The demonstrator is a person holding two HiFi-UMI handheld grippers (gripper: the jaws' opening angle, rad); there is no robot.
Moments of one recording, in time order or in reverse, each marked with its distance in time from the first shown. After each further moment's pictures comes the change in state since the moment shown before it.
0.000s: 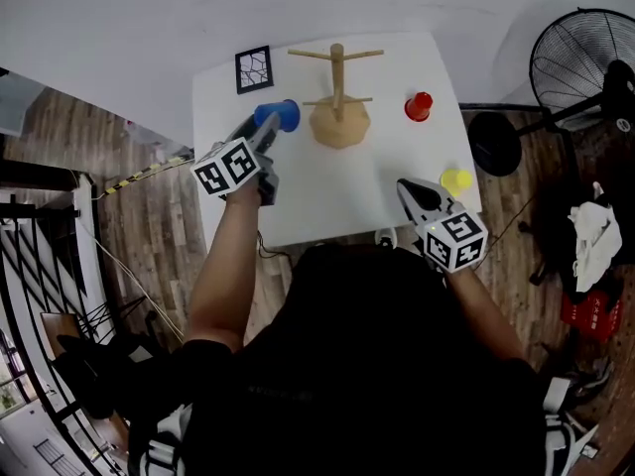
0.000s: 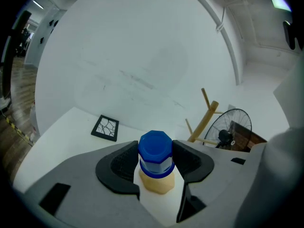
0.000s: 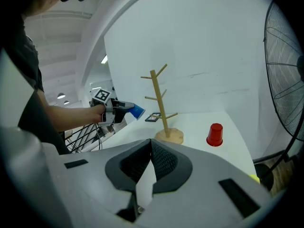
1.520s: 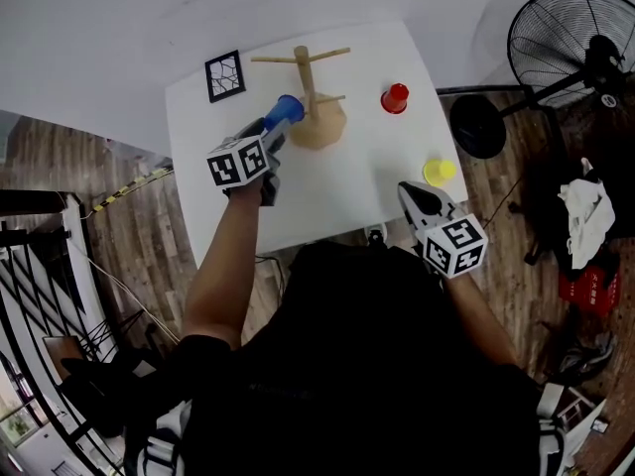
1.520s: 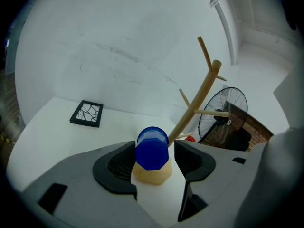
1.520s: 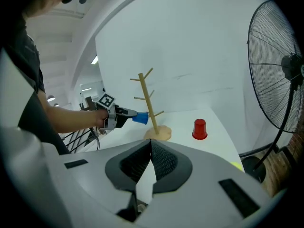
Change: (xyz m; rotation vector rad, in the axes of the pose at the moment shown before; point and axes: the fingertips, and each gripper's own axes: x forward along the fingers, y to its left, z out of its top) left arm 0.059 -0.031 -0.058 0.113 0.218 -0.049; right arm -0.035 -0.025 -0.015 0.057 -0.004 -0.108
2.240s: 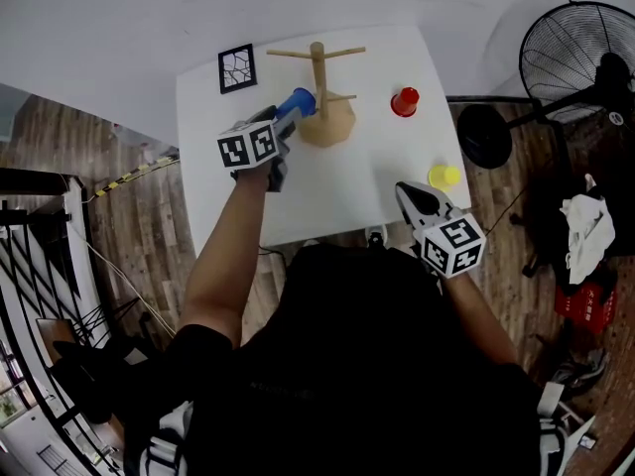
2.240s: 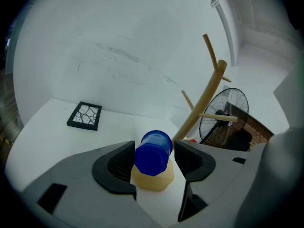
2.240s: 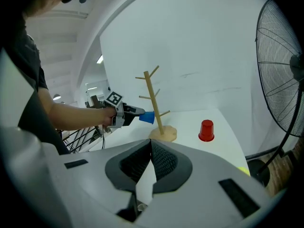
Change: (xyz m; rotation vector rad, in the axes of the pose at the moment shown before) left arm 0.011 0.000 0.013 0.000 -0.019 -0.012; right arm 0.012 0.012 0.004 -0.029 0.013 0.062
